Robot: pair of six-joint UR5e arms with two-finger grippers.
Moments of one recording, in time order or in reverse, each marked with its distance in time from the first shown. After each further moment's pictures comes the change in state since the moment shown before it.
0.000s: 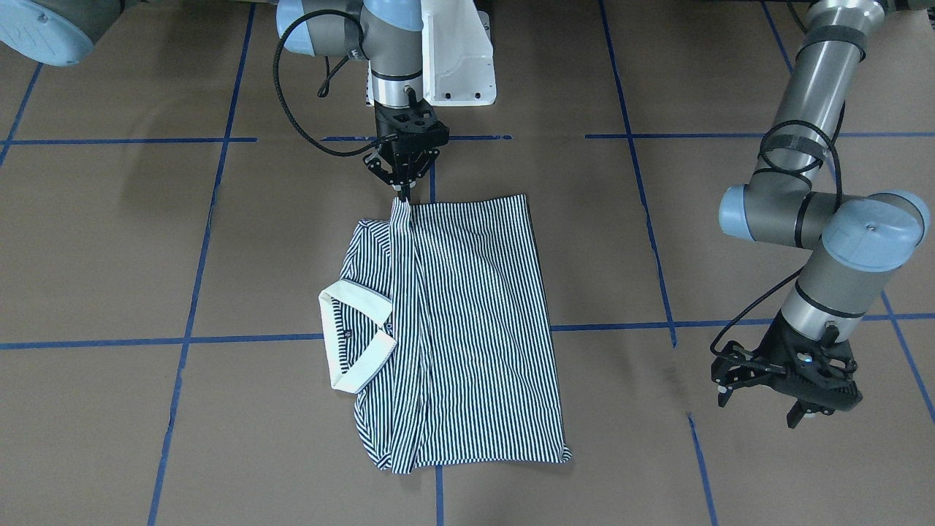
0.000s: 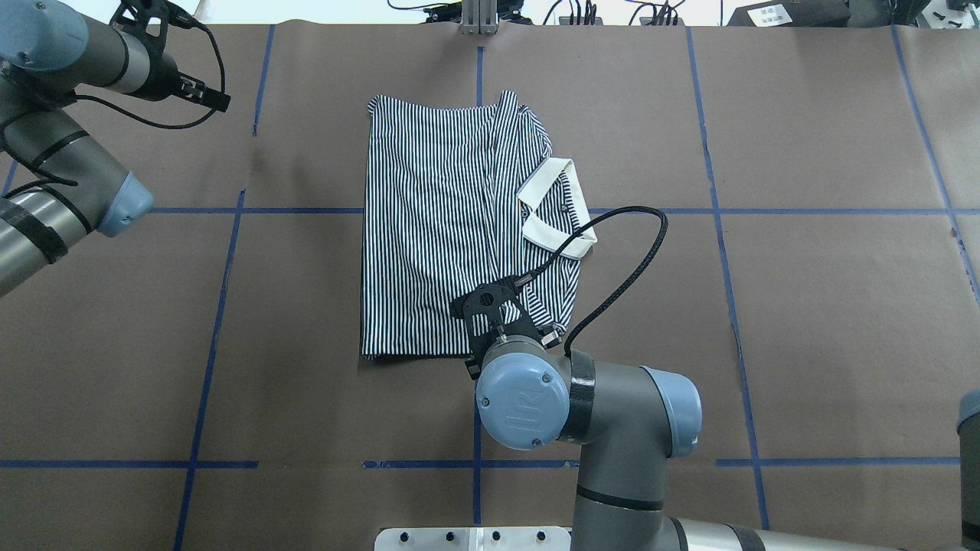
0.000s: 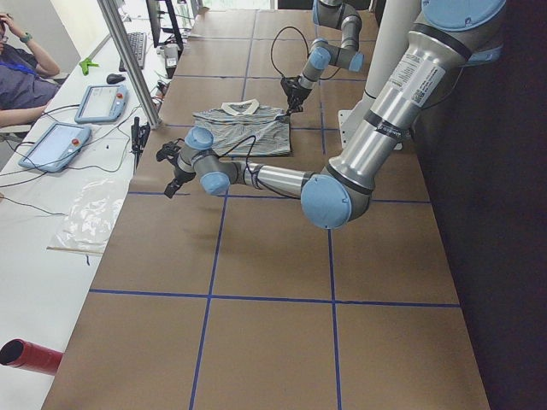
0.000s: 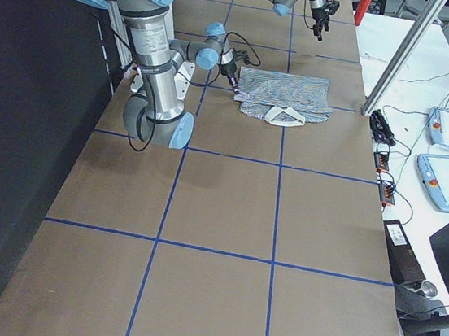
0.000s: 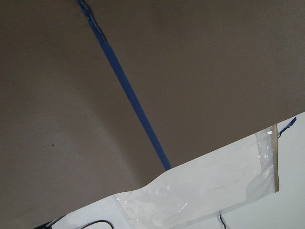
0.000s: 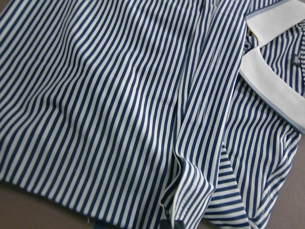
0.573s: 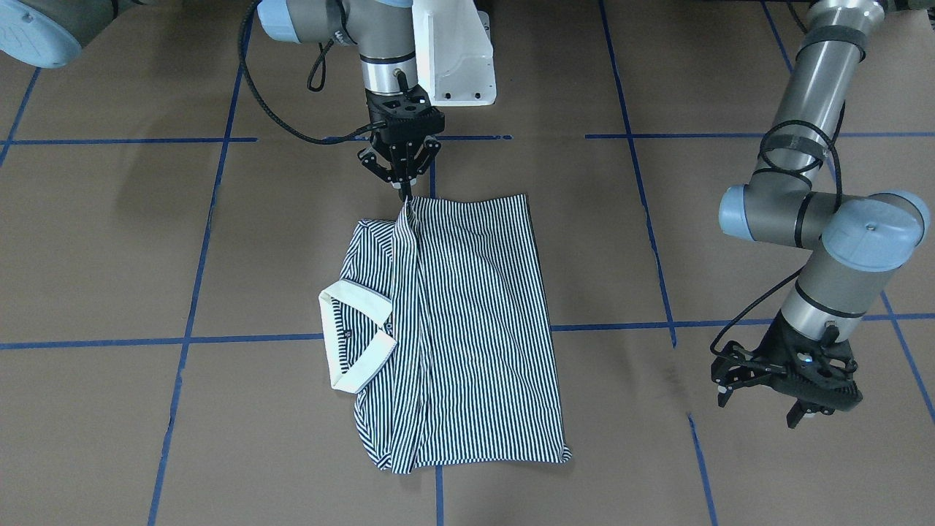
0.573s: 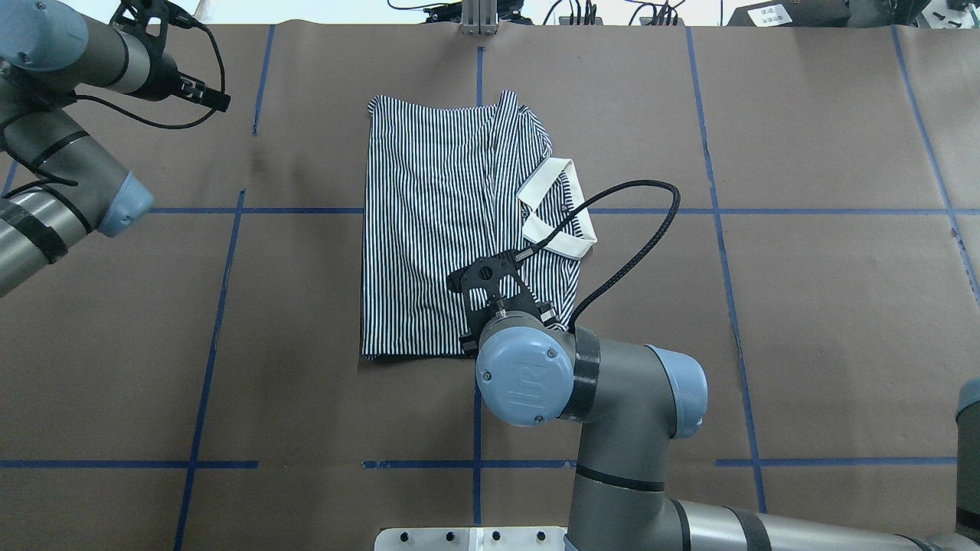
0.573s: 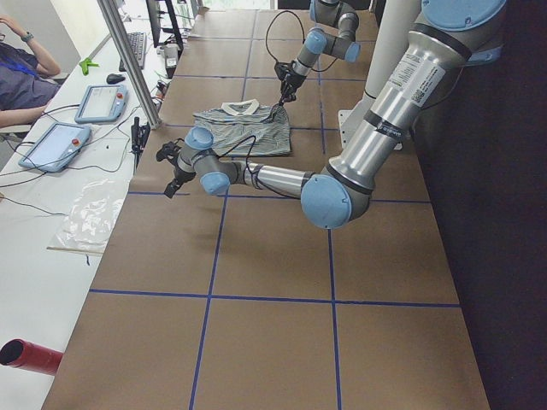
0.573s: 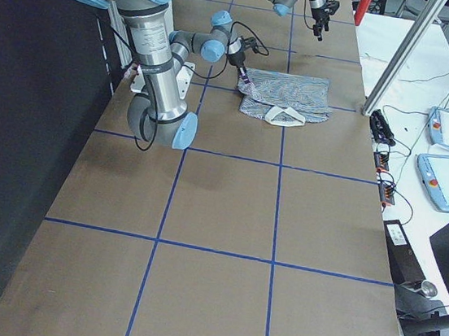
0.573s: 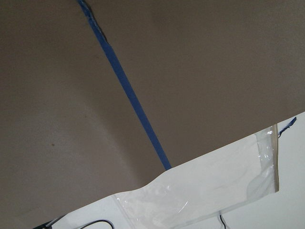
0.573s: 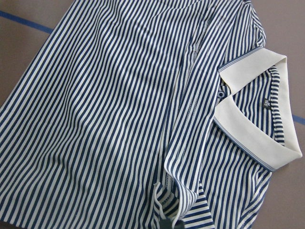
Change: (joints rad) left arm 0.000 0.000 0.000 0.000 0.000 -0.003; right arm 0.052 -0.035 0.116 0.001 0.007 0.007
